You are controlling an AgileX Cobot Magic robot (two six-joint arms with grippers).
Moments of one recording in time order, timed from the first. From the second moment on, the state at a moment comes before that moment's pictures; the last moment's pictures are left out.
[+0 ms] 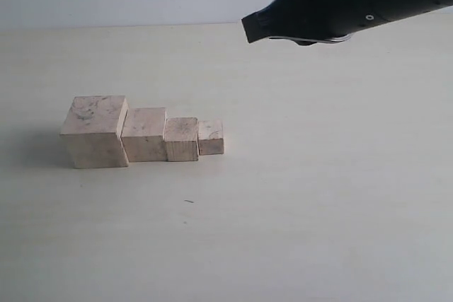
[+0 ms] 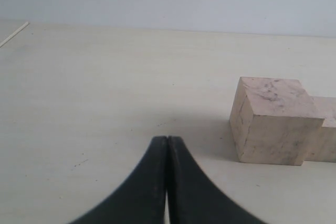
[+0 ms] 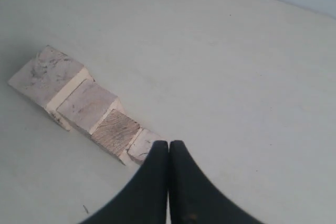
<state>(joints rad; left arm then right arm) -0.01 0.01 0.00 0.05 0.36 -0.07 0.73 1.37 -1.01 0.17 0.43 -0.07</state>
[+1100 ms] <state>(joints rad) -0.01 0.01 0.00 0.05 0.36 -0.07 -0.03 0.34 -0.27 -0.01 0.28 0.04</state>
